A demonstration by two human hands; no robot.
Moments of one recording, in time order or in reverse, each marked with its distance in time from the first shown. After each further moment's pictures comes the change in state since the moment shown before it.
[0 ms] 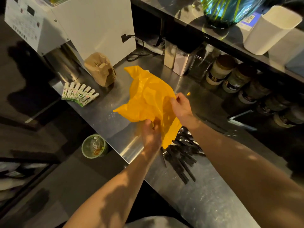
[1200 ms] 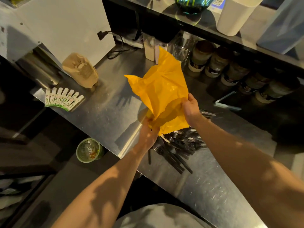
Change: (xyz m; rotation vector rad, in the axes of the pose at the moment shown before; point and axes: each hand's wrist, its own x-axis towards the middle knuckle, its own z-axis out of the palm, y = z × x) left_hand -0.015 -0.023 -0.001 0.286 -0.475 -0.048; right_hand -0.032 0.051 -0.076 0.335 0.076 0.241
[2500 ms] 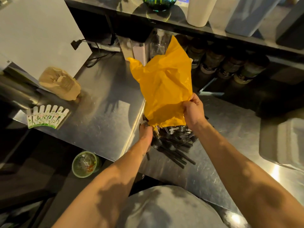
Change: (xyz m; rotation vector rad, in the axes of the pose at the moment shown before) left_hand 0.018 0.002 0.029 -0.190 -0.042 -0.406; right_hand -0.064 0.007 -0.033 0.304 0.174 -0.094
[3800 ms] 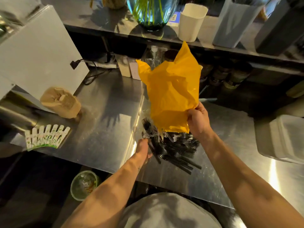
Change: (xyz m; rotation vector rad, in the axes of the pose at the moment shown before) left_hand 0.016 -0.024 -0.049 -0.170 -0.206 -0.176; right_hand -0.038 -0.011 0.010 0.069 0.070 -0.070
